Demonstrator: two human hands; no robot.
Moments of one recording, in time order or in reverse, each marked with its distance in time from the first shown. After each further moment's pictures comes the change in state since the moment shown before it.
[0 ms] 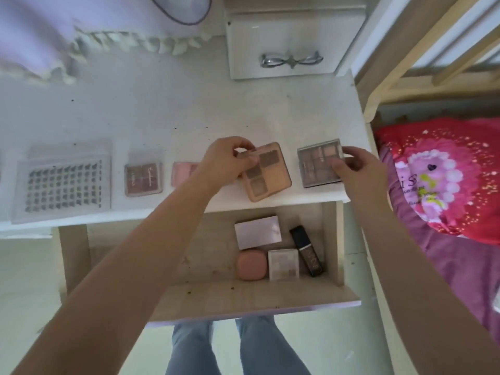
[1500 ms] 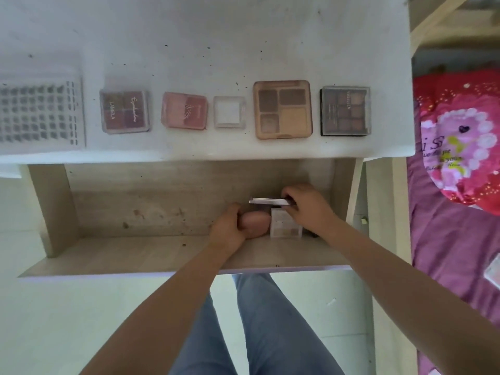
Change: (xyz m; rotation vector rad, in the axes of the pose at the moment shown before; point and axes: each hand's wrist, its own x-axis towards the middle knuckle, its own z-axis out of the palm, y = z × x) left_hand -0.092 -0.179 0.135 0.116 -0.133 -0.338; right_hand -0.063 0.111 0.071 -0.737 -0.740 -0.328
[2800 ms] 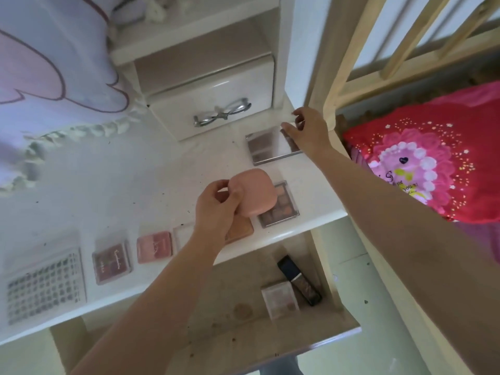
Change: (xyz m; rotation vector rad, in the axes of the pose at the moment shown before) left_hand 0.025 0.232 -0.106 -0.470 0.237 0.203; right_hand 0.118 0.081 -0.218 0.562 0.795 0.272
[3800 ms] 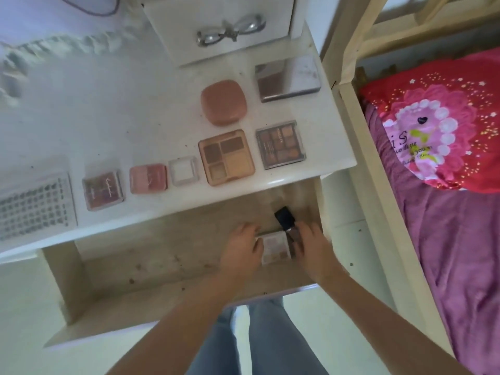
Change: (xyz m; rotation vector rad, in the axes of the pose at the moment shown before) left_hand -0.092 -0.158 0.016 0.688 -0.285 0.269; right_hand -0.285 0.084 0.010 -0.456 -0.545 0.074
